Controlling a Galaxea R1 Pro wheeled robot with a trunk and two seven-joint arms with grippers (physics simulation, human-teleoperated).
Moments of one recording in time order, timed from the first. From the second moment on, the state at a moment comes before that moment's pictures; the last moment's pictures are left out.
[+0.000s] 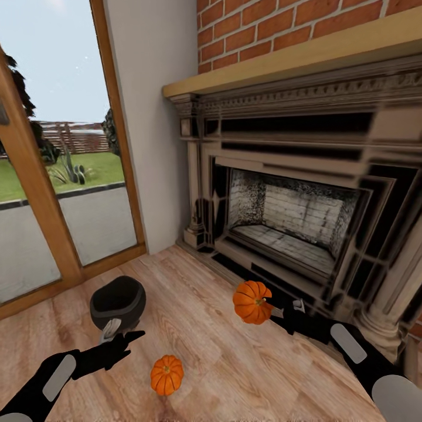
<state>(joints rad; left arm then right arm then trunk) -0.47 0.25 0.10 -0.63 0.68 0.72 -0.56 -0.61 -0.28 0.17 -0.62 -1.07 0.80 0.65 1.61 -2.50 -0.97</state>
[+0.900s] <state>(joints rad) -0.47 0.25 0.10 -0.62 0.69 0.72 -0.58 -0.61 -0.28 0.17 -0.62 -1.07 0.80 0.65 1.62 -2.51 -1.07</state>
